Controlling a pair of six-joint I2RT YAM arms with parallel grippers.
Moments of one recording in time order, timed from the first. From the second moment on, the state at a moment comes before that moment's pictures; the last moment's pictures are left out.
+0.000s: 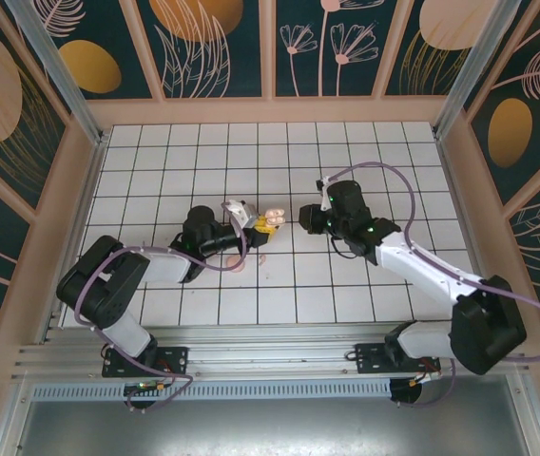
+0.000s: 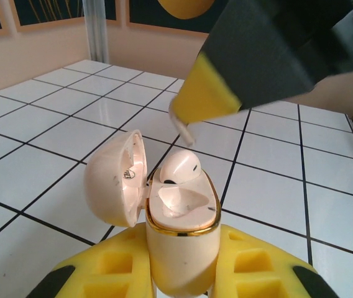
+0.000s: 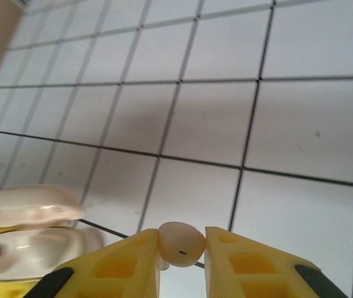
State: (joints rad) left arm -0.56 1.65 0.57 0.91 0.67 0.02; right arm 0.60 1.26 0.84 -0.18 -0.10 0.48
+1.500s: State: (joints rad) left arm -0.56 1.67 0.60 1.01 0.71 -0.05; right arm 0.74 1.27 0.82 0.07 -0.14 0.39
